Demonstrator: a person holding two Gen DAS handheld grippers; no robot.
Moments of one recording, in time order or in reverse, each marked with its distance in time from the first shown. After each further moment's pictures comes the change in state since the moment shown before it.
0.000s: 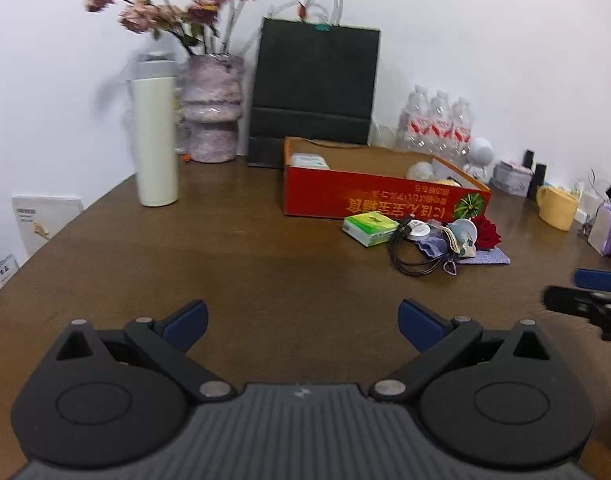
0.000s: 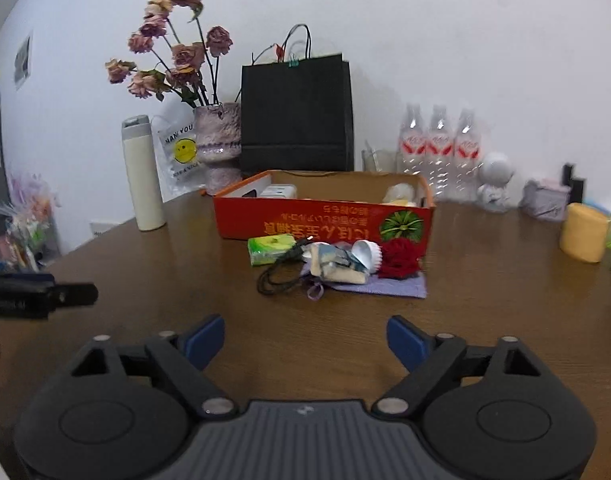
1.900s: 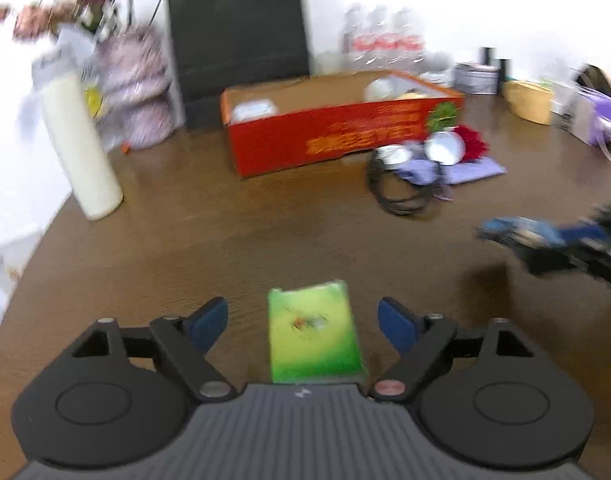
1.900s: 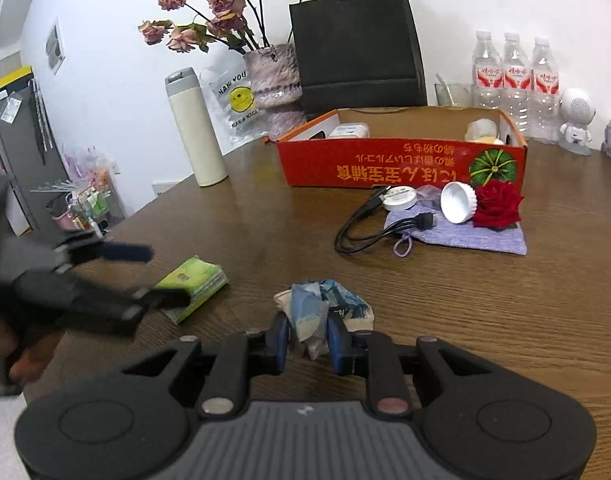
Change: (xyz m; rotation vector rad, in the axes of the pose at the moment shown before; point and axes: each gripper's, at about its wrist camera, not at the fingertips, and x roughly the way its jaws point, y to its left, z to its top) left arm 0.057 -0.009 0.012 0.244 0.199 -0.048; right arm 0.039 0.013 0.000 0.035 0.183 0.216
